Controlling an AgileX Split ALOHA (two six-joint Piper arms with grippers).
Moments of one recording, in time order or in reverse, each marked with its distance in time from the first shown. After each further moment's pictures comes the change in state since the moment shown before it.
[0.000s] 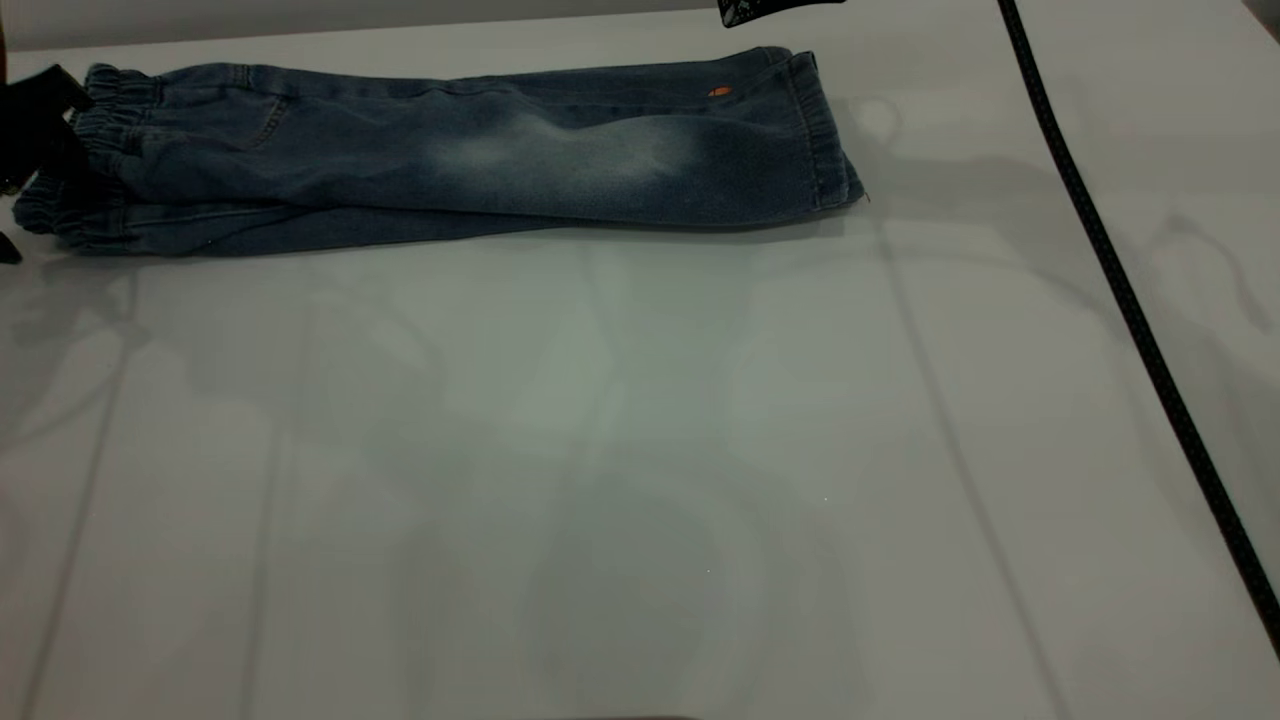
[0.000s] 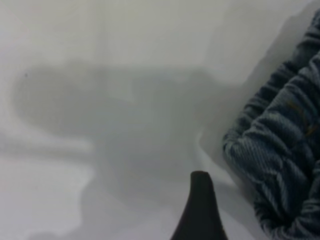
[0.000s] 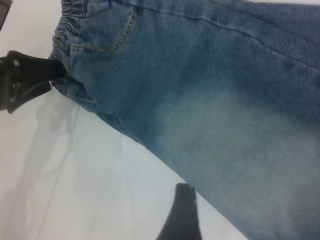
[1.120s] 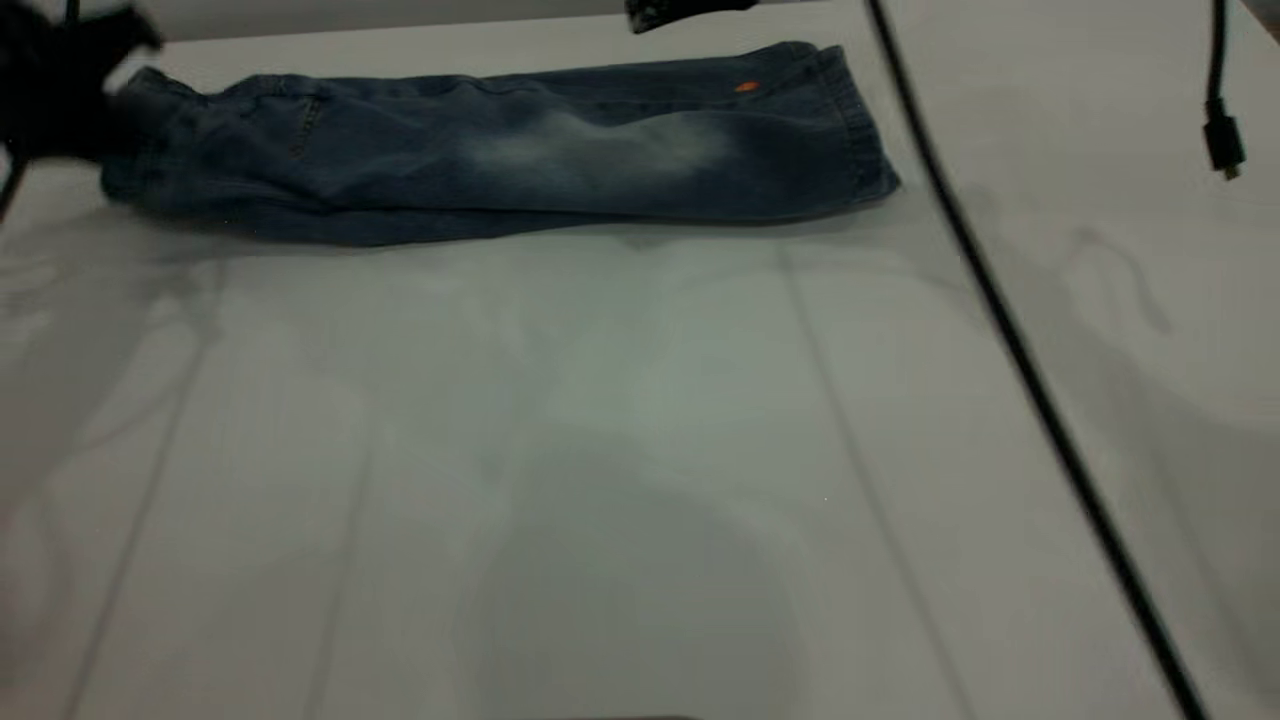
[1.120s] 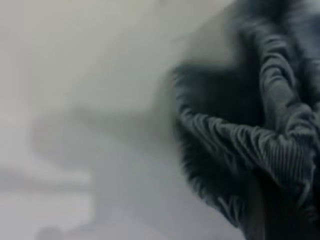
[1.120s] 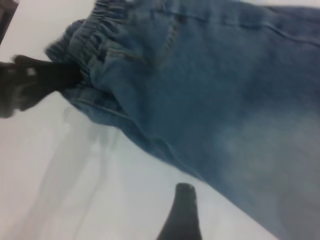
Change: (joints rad) left arm -0.137 -0.107 -0.008 0.001 0.024 0.125; right arm 0.143 0.005 -0.024 -0.002 -0.146 0.066
